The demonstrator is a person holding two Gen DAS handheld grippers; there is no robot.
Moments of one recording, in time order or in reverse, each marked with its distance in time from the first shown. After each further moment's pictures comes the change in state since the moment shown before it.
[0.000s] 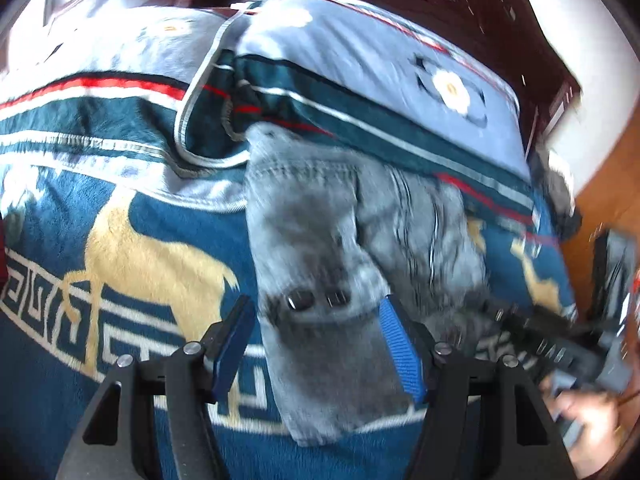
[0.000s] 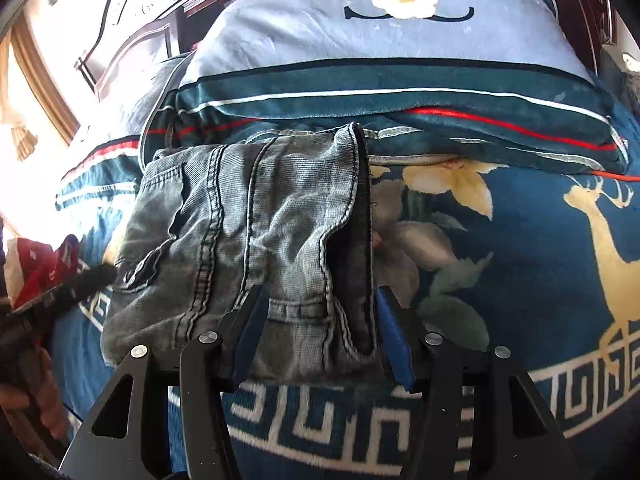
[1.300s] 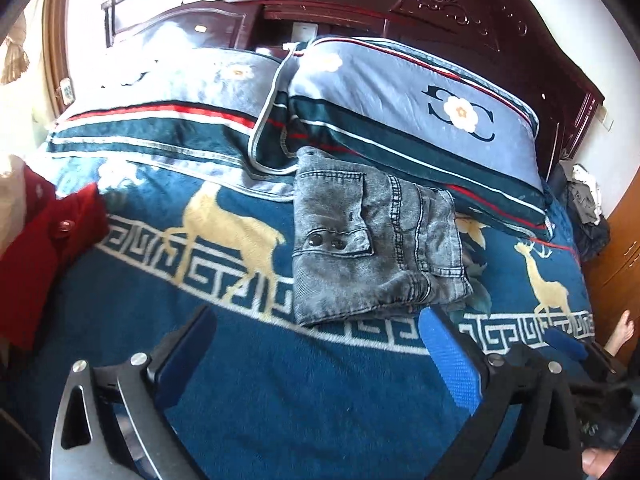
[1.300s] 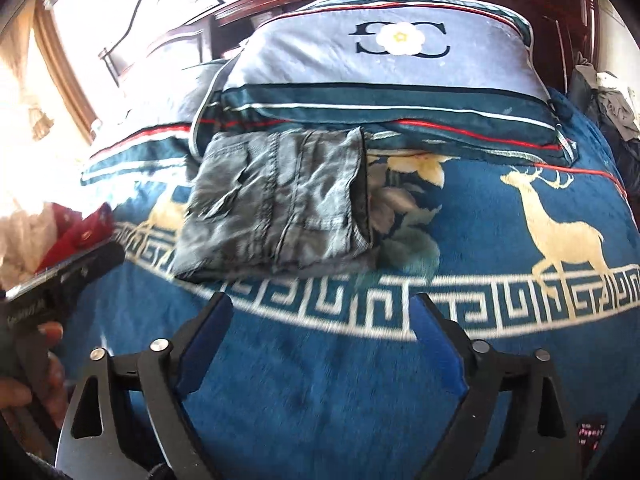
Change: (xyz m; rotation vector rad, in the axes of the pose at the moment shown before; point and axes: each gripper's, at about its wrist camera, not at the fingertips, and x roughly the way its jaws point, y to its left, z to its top) left arm -0.111 -0.043 -0.047 -0.075 -0.100 0.229; right arm -0.117 0.023 -0.061 -0.065 -0.022 -0.012
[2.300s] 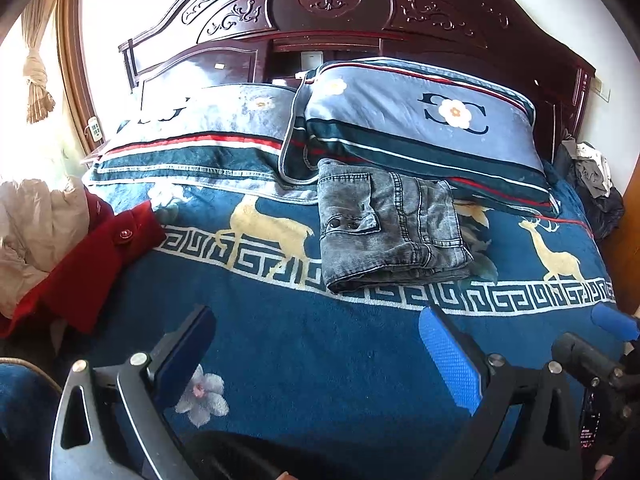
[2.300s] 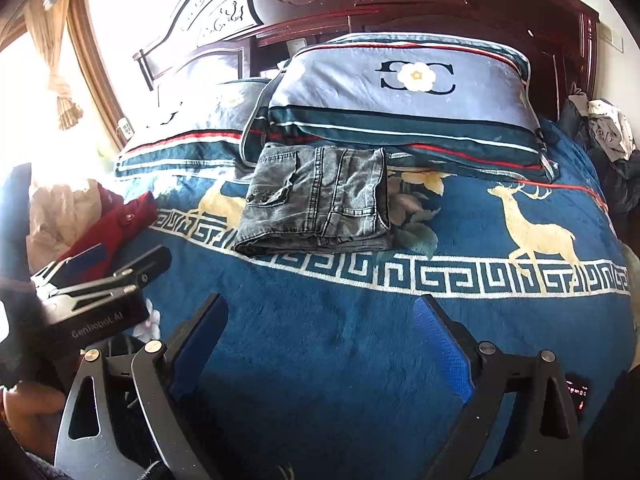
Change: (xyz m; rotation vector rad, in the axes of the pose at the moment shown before) left arm -0.070 -0.016 -0.044 0.080 -0.088 0.129; right arm -0.085 0.035 -0.039 -0.060 -0.087 0.023
